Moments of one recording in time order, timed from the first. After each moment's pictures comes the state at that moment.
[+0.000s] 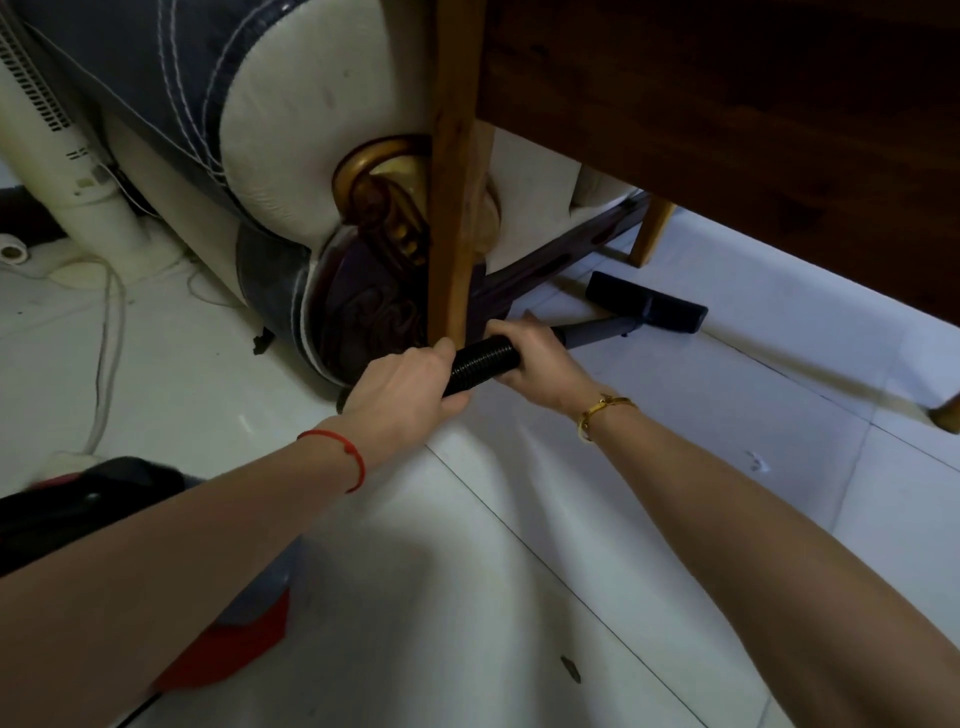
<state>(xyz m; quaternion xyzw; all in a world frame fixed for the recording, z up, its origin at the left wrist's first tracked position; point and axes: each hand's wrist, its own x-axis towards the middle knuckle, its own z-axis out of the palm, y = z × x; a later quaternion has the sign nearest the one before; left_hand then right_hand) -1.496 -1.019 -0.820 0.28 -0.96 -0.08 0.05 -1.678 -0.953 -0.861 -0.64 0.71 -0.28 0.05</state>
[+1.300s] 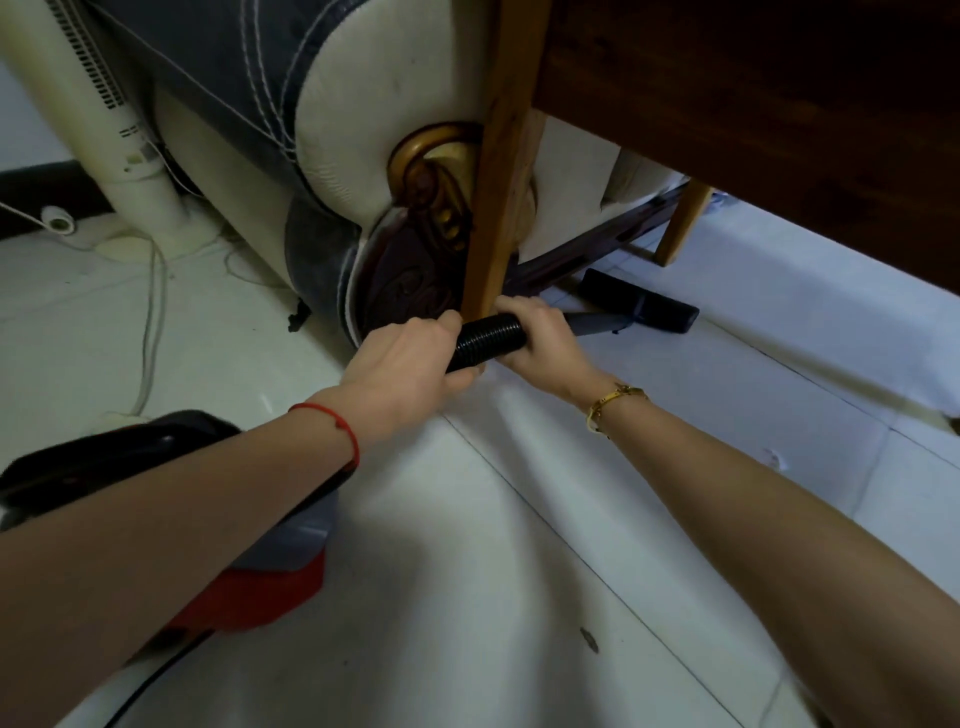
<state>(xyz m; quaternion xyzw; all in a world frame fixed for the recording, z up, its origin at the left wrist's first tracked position) -1.451 -1.014 -0.786 0.29 -0.95 -0.06 0.07 -1.637 -0.965 -0.852 -0.64 0.71 -0.31 0.02</state>
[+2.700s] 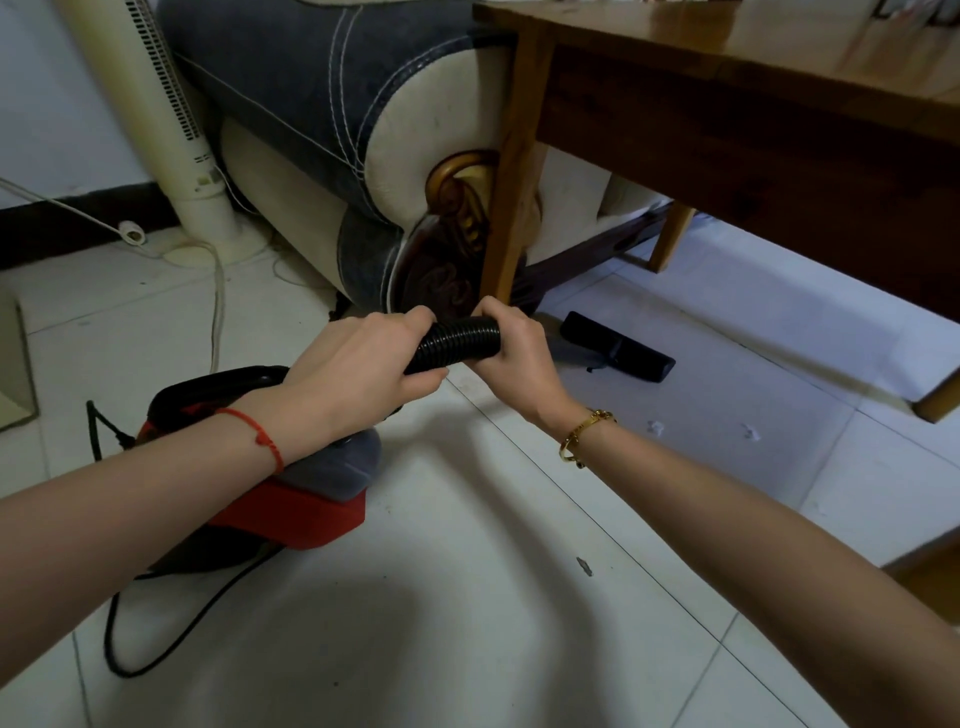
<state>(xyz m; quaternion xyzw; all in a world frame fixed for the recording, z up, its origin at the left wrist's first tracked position) -1.329 -0.952 -0.729 0.24 -0.96 0.00 0.13 -1.509 -0.895 -0.802 -0.57 0.69 -0.44 0.03</state>
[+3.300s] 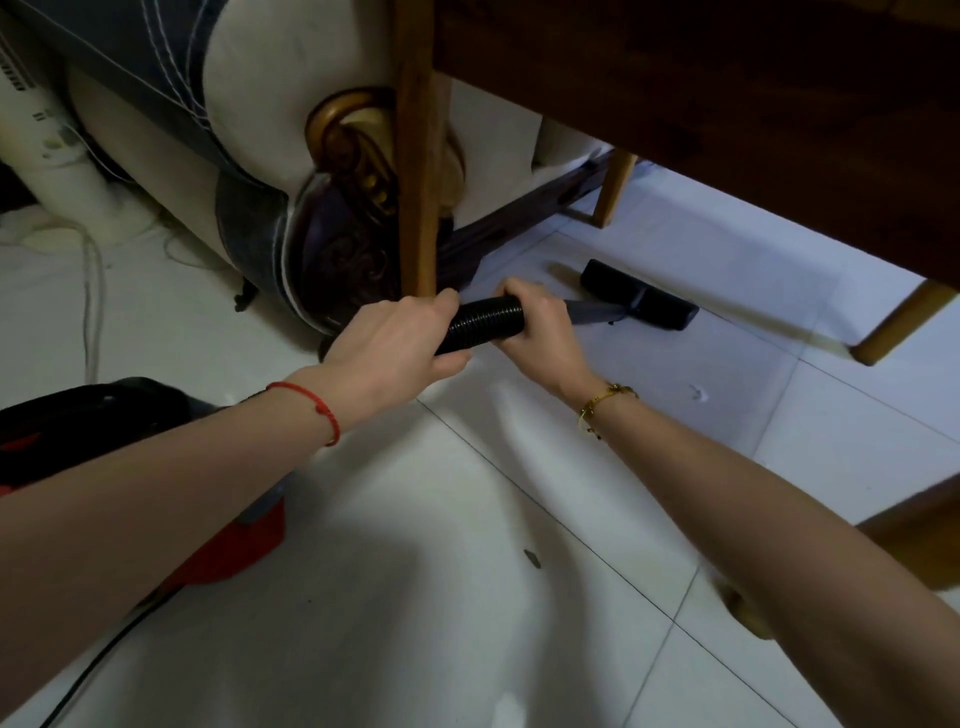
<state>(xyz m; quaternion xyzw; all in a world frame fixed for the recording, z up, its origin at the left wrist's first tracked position) -1.456 -0.944 -0.776 0.18 -0.98 -0.04 0.11 -1.630 -0.863 -0.844 -0.55 0.74 -0.39 -0.02</state>
